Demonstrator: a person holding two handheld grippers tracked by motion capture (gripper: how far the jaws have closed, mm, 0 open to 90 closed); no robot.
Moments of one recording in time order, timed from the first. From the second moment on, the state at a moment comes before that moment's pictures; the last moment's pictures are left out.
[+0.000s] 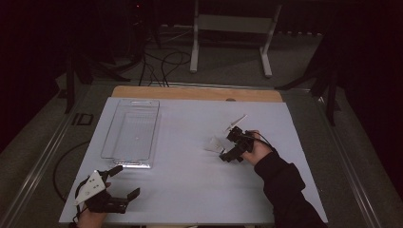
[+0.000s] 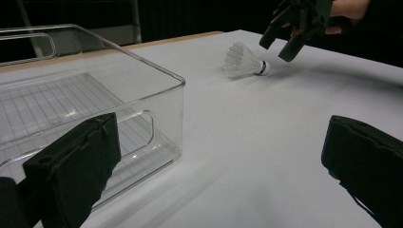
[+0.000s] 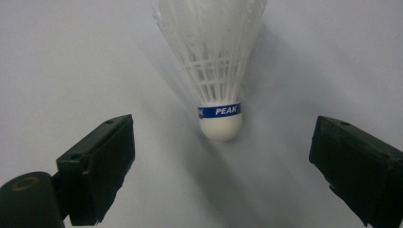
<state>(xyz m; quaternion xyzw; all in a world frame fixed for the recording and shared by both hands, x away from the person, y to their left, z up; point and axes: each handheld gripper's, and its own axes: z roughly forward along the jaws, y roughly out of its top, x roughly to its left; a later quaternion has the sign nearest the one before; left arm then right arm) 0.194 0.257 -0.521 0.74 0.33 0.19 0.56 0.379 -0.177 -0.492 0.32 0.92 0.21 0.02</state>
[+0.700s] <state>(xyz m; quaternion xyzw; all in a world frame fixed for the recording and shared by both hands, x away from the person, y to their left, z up) 0.194 0.257 -0.522 0.74 0.33 0.19 0.56 0.387 -0.165 -0.503 0.31 0.94 0.14 0.00</state>
